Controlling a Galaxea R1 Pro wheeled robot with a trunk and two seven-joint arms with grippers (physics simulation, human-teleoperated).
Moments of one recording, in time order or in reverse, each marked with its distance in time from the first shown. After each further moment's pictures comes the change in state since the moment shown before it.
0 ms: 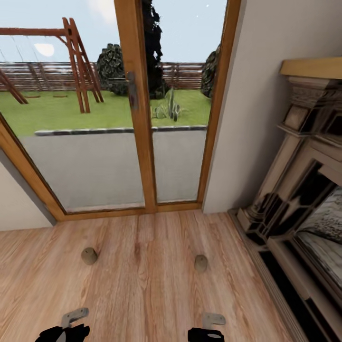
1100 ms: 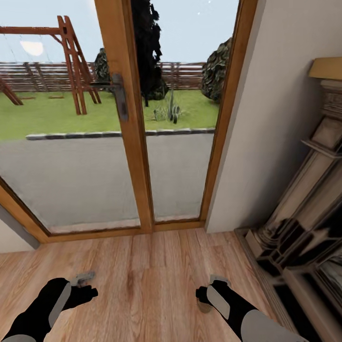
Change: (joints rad) left arm -0.020 0.005 0.013 -0.480 0.008 0.532 -0.009; right arm -0.218 -0.043 -0.214 0.003 -0.014 0.286 -0.003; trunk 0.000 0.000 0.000
